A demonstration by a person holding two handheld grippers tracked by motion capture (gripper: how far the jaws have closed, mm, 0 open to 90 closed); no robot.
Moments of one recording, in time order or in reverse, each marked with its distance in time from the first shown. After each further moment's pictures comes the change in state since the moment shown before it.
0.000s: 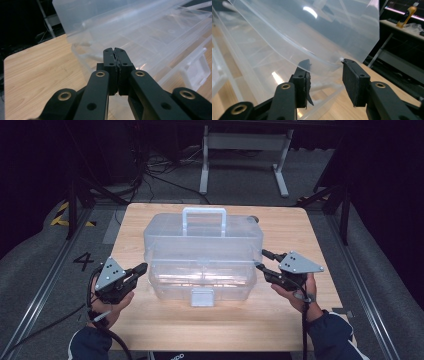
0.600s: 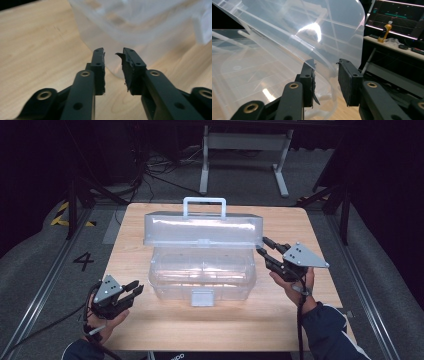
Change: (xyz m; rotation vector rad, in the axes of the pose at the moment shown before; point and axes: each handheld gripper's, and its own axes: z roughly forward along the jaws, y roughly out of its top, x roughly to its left) left arm -0.002 -0.062 0.002 0.186 -0.019 -0.040; right arm -0.008 0.019 0.006 -0.132 -0.105 0.049
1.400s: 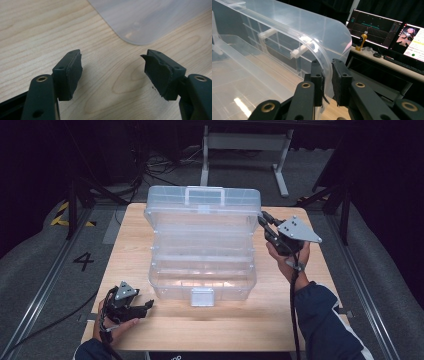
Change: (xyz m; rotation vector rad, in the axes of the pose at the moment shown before) left arm 0.004 -0.032 0.045 0.188 -0.004 -0.093; right arm -0.026 0.038 0.040 -0.029 -0.150 -0.046
